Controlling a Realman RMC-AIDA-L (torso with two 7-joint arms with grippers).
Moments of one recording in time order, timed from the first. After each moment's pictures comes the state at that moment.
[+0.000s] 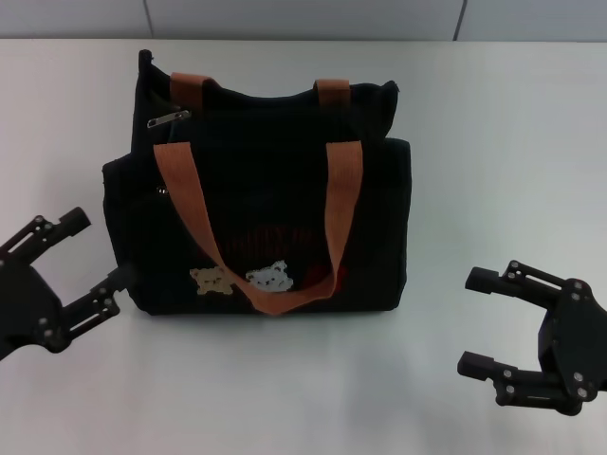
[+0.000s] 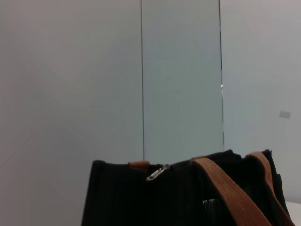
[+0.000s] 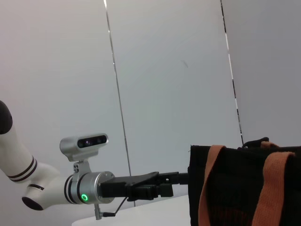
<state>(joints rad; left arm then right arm) -0.15 -2.06 0.42 0.42 1.79 1.81 -0.69 0.35 2.08 -0.39 -0.41 -2.15 -1.97 0.82</state>
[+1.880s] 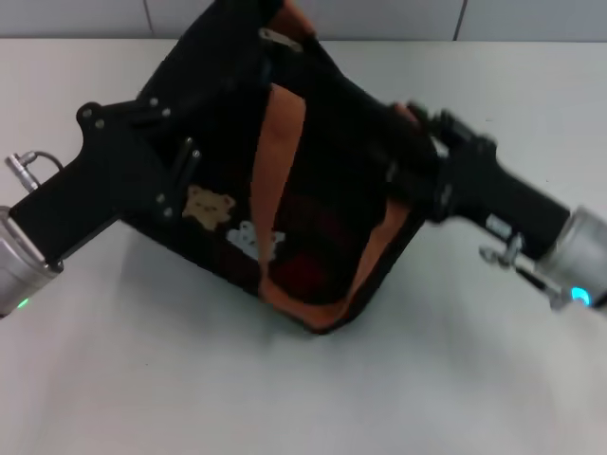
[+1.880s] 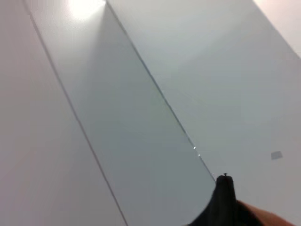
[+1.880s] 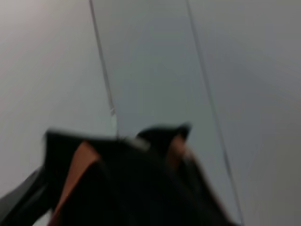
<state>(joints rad) -0.46 -2.07 0.39 0.18 1.70 1.83 -0.12 0.59 2.09 -0.41 0.03 -1.72 -1.50 0.64</state>
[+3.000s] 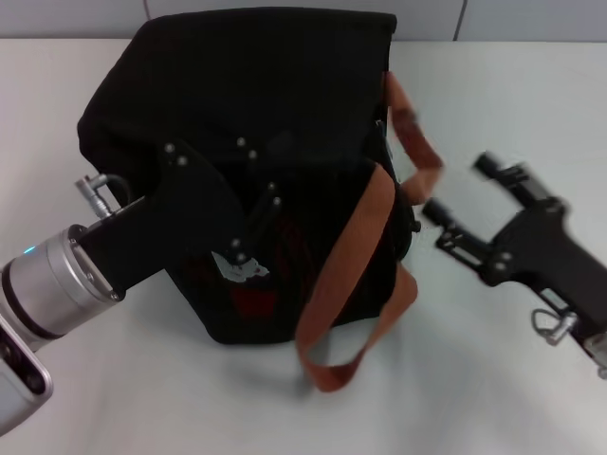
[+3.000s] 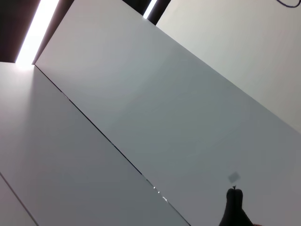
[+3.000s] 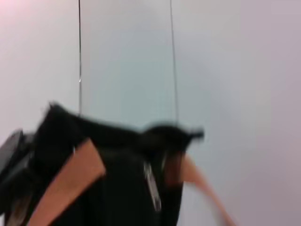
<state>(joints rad) -0.52 -2.08 0.52 0.06 1.71 1.87 0.25 0.38 2.09 -0.17 0.09 -1.90 -1.61 0.33</state>
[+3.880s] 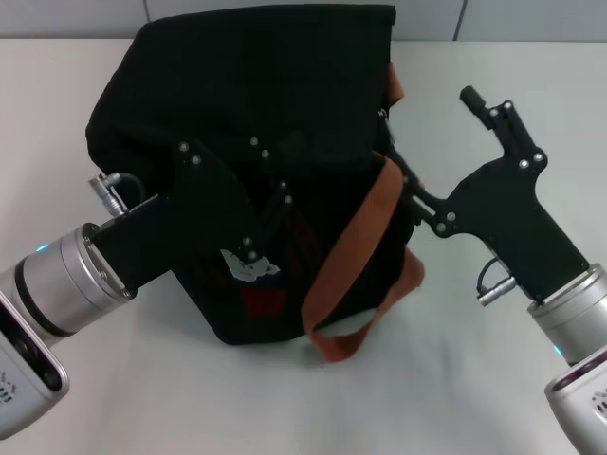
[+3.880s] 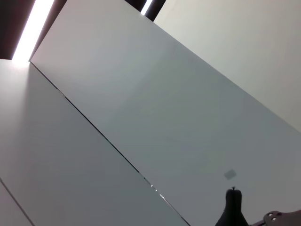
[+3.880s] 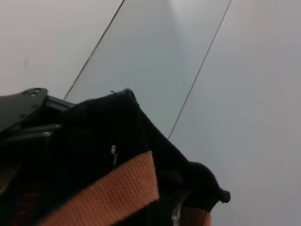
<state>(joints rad) -0.54 -2.08 0.52 0.03 1.71 1.84 0.28 0.43 2.09 -0.01 0.37 -1.90 -1.57 -0.44</state>
